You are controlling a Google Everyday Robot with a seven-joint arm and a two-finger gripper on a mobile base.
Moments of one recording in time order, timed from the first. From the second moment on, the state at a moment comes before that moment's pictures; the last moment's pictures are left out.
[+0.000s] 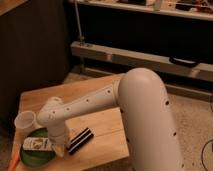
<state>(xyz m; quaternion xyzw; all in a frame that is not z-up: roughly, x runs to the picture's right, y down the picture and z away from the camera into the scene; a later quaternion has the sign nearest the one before) -0.220 0.295 0.729 -0.09 -0.44 -0.87 0.18</state>
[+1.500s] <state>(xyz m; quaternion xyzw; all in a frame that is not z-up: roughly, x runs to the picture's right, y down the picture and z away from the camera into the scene) -0.161 0.151 0.639 -0.04 -0.39 -0.89 0.22</state>
